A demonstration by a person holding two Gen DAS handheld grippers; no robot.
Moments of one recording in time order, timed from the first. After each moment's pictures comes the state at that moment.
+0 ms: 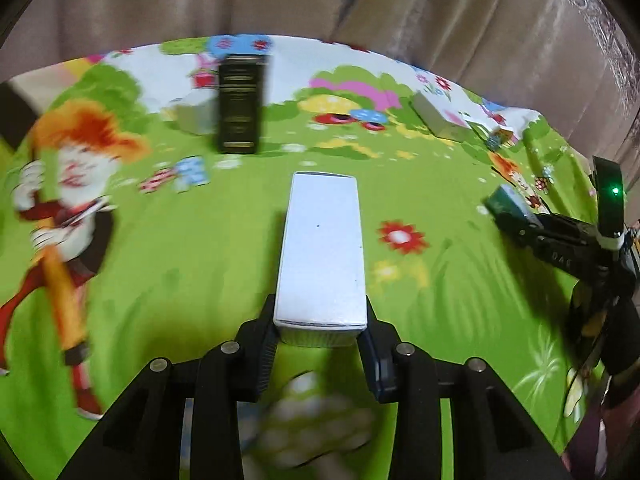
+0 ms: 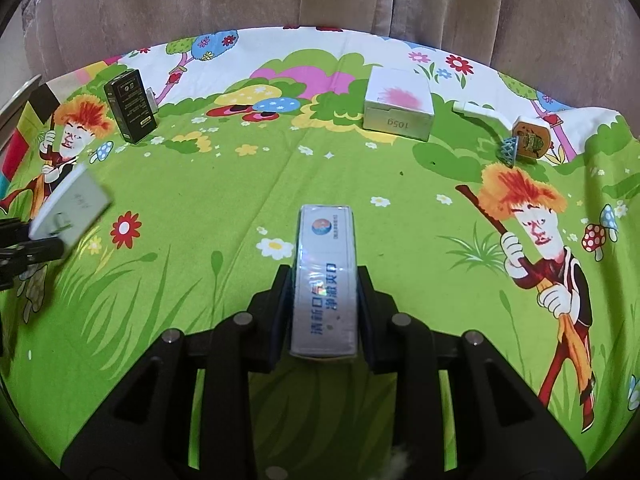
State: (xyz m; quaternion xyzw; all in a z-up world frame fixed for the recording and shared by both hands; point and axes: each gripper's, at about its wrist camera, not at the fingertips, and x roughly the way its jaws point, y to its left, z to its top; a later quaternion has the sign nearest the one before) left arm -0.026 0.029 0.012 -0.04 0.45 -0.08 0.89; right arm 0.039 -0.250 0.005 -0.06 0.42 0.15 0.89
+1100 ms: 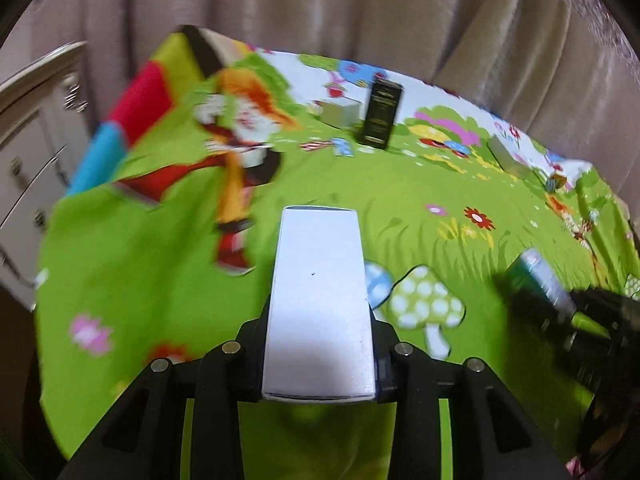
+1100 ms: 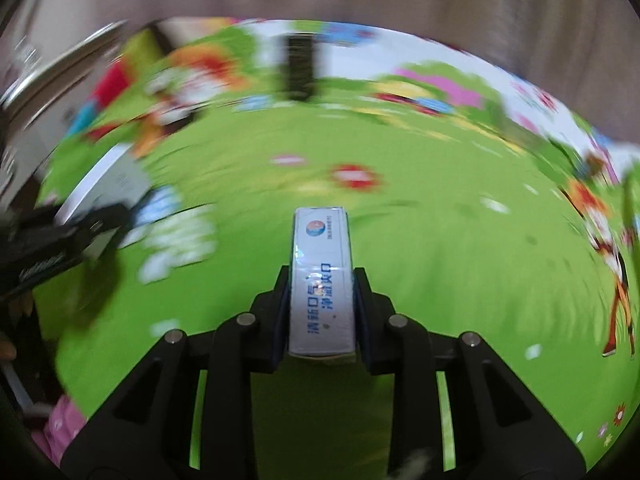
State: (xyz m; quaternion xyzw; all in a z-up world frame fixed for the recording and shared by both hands) left arm -0.132 0.083 0.015 -0.10 0.40 0.07 0.91; right arm -0.085 -0.110 0.024 -0.11 0.40 0.25 0.87
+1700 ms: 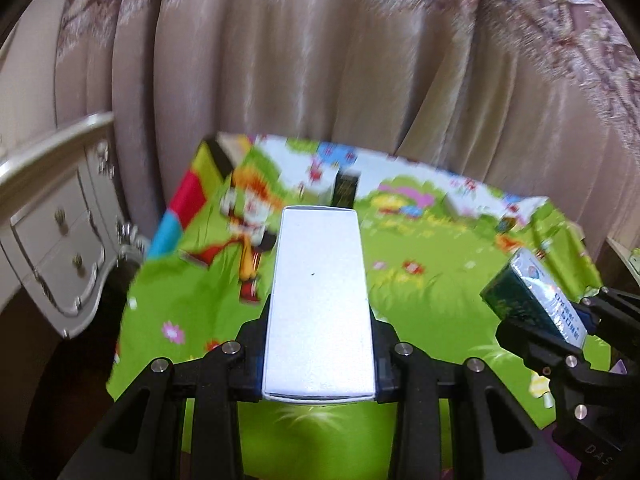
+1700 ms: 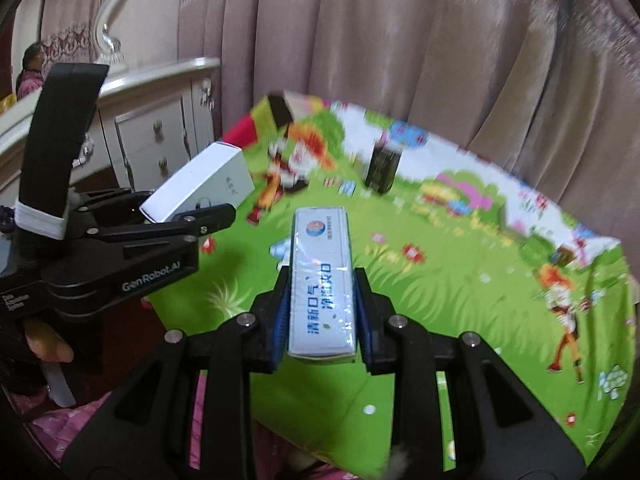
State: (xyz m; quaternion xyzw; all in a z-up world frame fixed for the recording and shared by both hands) left arm -0.214 0.045 0.120 -0.06 0.28 0.06 0.96; right arm -0.206 -0.101 0.141 -0.14 0.28 0.29 0.90
